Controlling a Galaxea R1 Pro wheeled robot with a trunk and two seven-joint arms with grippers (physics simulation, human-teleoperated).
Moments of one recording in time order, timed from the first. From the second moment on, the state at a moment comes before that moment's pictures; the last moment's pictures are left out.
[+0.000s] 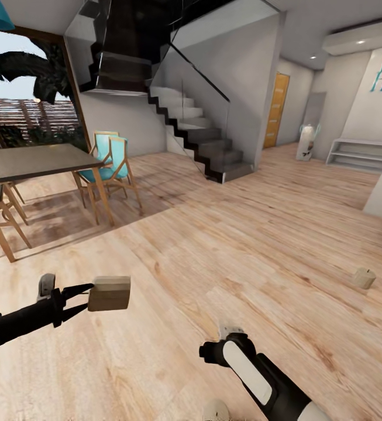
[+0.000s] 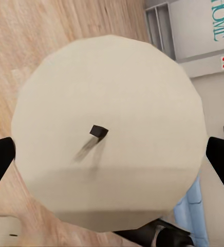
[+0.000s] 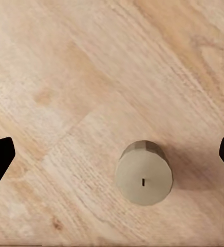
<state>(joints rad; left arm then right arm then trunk) -0.28 0.54 0.11 -1.39 1.61 1.00 -0.10 -0.48 0.00 0.64 -1.06 -1.01 0.68 -0.68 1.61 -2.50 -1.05</state>
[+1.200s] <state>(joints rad) -0.28 0.53 0.11 -1.38 1.61 1.00 -0.11 -0.51 0.08 0.64 -0.88 -1.00 0.56 -0.68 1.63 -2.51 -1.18</state>
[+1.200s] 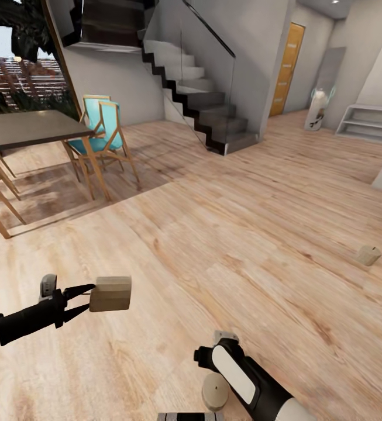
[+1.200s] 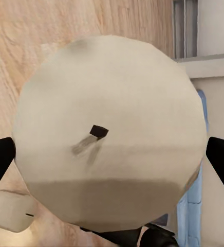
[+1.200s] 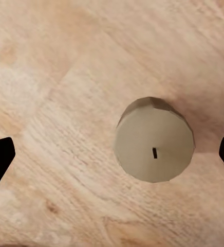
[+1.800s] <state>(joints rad) -0.28 0.53 0.10 -1.38 1.61 1.00 -0.11 -0.54 0.08 0.64 -0.82 -1.00 0.55 -0.66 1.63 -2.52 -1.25</state>
